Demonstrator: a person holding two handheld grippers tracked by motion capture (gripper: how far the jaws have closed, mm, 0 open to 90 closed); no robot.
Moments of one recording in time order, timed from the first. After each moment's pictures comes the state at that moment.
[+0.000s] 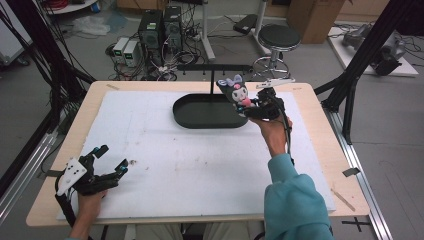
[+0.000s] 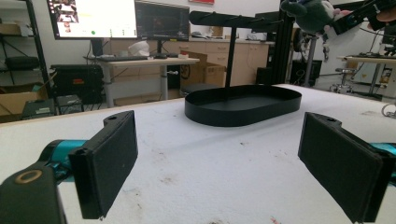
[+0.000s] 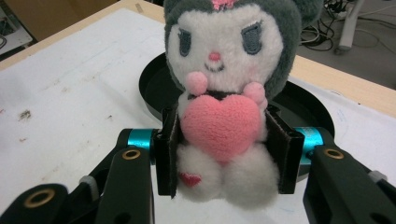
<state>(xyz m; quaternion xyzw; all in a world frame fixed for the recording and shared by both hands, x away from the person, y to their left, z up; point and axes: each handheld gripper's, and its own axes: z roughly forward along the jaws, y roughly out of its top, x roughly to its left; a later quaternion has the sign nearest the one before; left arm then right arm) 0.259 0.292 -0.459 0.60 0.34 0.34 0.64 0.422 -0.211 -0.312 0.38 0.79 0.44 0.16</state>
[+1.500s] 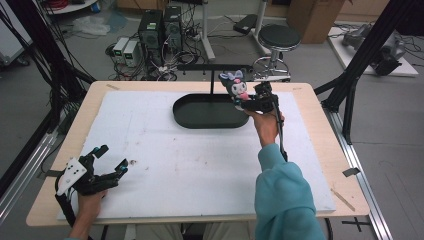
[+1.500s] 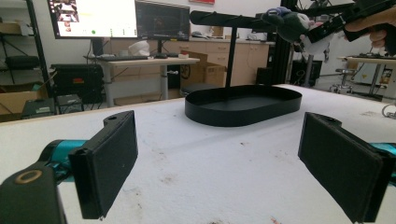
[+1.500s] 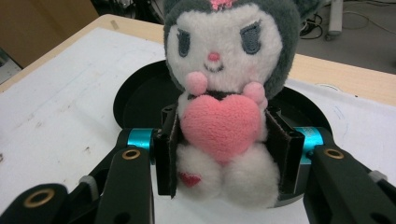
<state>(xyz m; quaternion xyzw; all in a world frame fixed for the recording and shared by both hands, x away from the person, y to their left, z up) 0.259 0.292 -0.459 0.60 0.34 0.34 0.64 0.456 -0.206 -0.328 0.44 0.76 0.45 0.14</state>
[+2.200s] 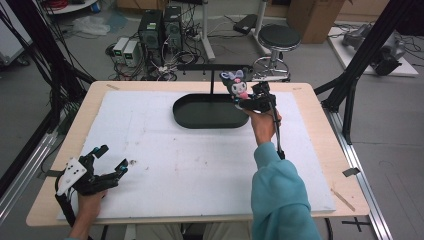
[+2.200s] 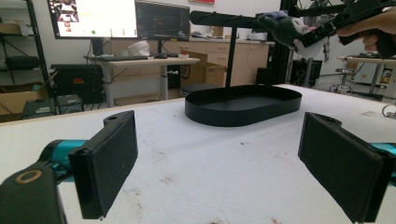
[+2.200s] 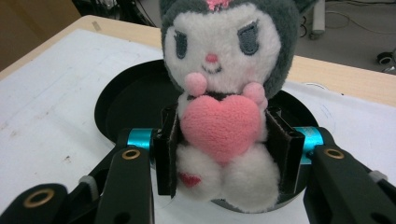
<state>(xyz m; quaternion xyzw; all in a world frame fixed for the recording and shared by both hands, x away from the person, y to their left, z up) 0.259 0.292 -0.459 0.60 0.34 0.34 0.64 0.464 -0.201 -0.335 0.46 0.75 0.44 0.16</state>
